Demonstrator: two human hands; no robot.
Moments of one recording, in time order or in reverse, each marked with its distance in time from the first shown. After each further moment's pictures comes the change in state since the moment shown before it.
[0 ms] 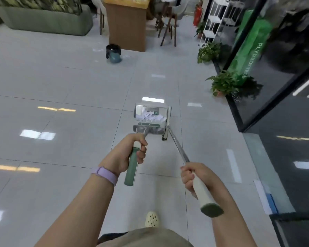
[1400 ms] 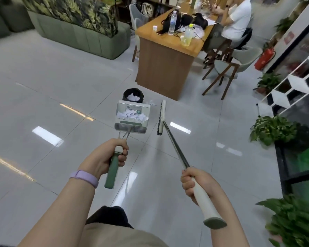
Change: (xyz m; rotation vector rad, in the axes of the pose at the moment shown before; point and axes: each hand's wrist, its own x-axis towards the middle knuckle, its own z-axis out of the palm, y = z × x) left_hand 0.840 0.946 -0.174 -0.251 0.301 0.137; right_hand 0.667 -1.111 0.403 -0.341 -0.089 0.056
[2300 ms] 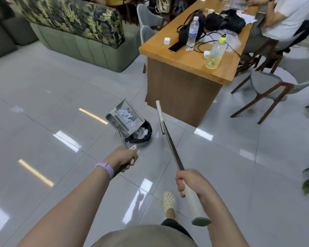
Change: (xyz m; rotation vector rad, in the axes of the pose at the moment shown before) left_hand 0.497 0.395 0.055 0.665 0.353 -0.112; right_hand 0.393 -0.502 0.101 -0.414 0.018 -0.069
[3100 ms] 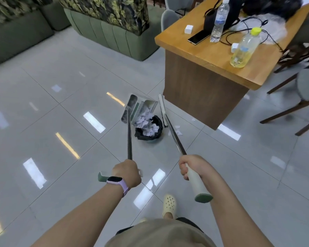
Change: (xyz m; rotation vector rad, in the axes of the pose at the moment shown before) left_hand 0.034 0.057 0.096 0.942 0.221 -0.115; right_hand 0.112 -0.119 -0.095 -0.138 -0.130 0.091
